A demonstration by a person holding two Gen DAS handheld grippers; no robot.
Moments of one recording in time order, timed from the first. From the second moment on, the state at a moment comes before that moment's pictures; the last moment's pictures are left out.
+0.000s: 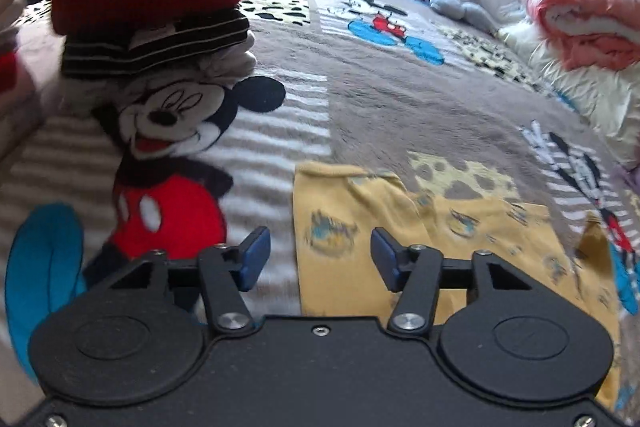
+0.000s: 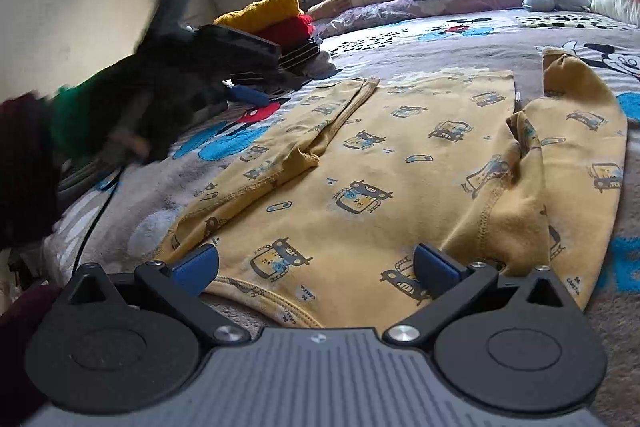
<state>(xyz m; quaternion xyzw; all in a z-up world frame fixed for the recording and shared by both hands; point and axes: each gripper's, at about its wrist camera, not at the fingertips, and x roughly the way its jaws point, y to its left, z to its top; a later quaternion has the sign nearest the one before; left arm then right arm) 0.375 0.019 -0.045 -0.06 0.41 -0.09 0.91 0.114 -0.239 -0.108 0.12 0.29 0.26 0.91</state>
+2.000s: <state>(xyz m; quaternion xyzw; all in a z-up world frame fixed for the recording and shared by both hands) 0.235 0.143 0.068 0.03 0.26 0.04 0.97 0.111 -0.246 -0.115 0.16 0.26 0.27 0.91</state>
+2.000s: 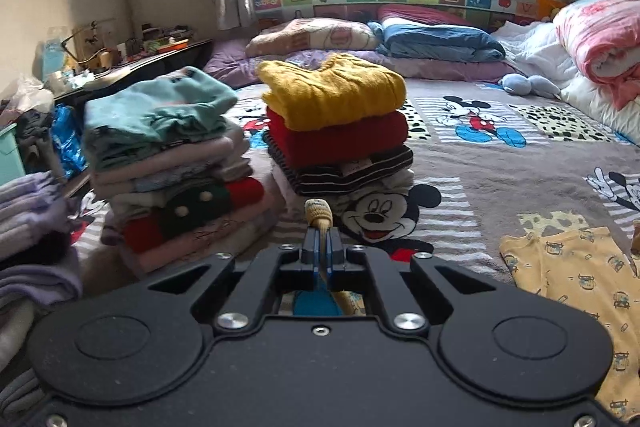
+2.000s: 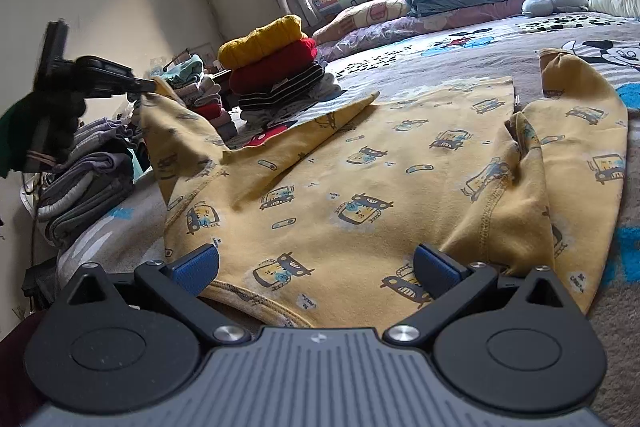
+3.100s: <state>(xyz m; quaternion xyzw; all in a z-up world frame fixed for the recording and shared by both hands) 0.241 0.249 -0.069 -0.25 0.26 0.00 0.93 0.049 -0.191 -0.065 -0.06 0.17 0.24 0.96</state>
